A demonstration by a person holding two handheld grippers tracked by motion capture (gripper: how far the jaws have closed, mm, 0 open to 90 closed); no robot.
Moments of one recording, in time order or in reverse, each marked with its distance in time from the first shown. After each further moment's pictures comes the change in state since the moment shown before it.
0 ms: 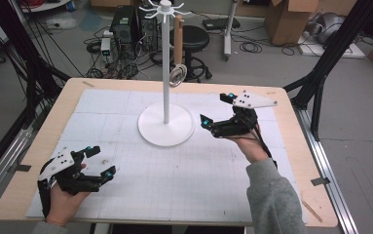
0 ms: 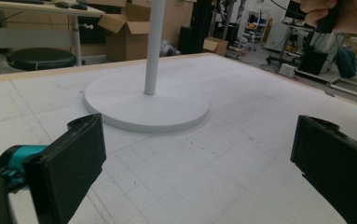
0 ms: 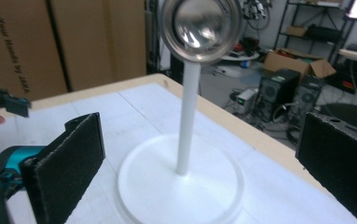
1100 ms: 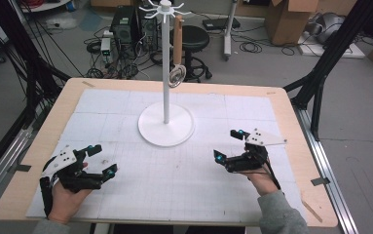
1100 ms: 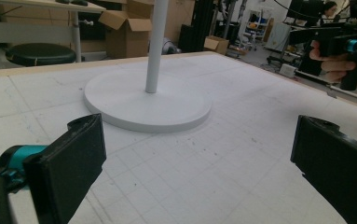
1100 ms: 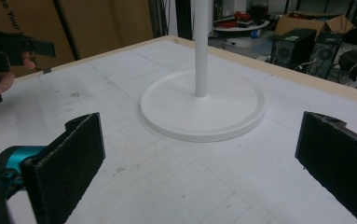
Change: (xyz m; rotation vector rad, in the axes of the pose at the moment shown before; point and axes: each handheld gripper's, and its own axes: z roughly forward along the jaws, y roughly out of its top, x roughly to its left) left arm 0.004 0.000 0.003 0.011 0.013 0.004; right arm 0.013 -0.092 -0.046 0.049 0.039 0.112
